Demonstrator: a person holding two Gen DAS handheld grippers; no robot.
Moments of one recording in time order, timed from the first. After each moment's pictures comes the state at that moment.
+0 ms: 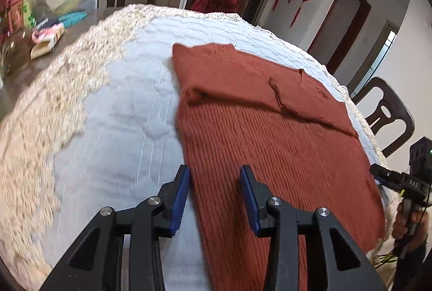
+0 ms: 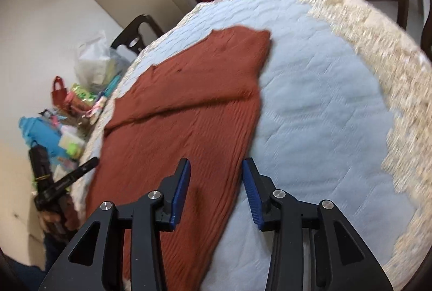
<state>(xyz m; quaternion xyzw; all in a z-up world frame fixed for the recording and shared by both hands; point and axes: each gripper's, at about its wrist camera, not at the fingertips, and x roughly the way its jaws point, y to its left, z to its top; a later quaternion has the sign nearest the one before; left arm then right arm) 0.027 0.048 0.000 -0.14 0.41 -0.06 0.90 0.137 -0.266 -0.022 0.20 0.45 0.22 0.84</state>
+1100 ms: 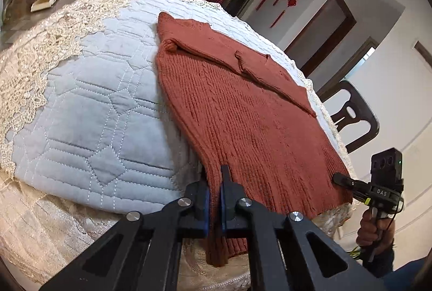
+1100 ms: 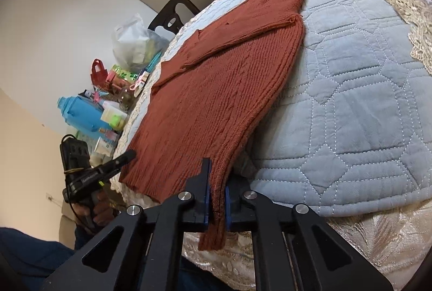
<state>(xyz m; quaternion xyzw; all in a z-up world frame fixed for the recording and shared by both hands) -0.030 0.040 -0.011 -0.22 0.42 -0.13 0.87 0.080 -0.247 -0.034 0.25 0.46 0.32 0.79</state>
